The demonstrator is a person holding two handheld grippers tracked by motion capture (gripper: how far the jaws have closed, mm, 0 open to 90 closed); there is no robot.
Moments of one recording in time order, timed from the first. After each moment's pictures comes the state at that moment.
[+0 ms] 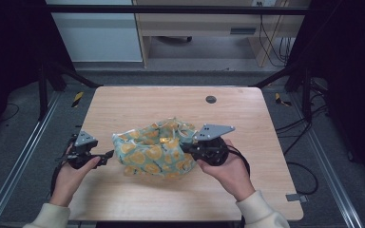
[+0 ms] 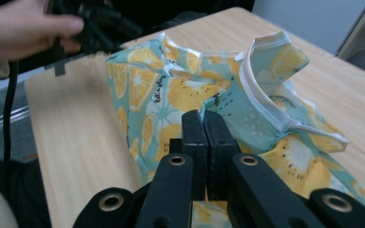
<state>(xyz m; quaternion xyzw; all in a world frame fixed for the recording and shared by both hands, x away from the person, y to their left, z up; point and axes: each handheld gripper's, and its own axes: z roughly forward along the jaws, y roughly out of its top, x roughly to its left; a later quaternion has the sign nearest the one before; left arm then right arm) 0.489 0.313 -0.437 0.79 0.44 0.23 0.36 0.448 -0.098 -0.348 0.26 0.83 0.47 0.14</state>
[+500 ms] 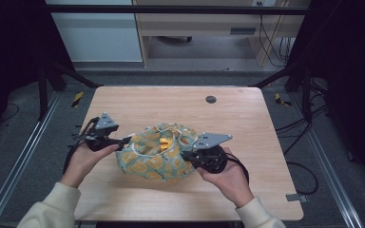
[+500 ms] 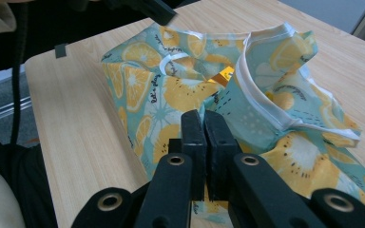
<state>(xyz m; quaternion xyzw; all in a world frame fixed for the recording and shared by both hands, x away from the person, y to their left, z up) 0.524 0.245 -0.394 0.84 0.34 0.23 0.35 0.442 -0.098 -0.372 0.26 0.84 0.46 0.12</state>
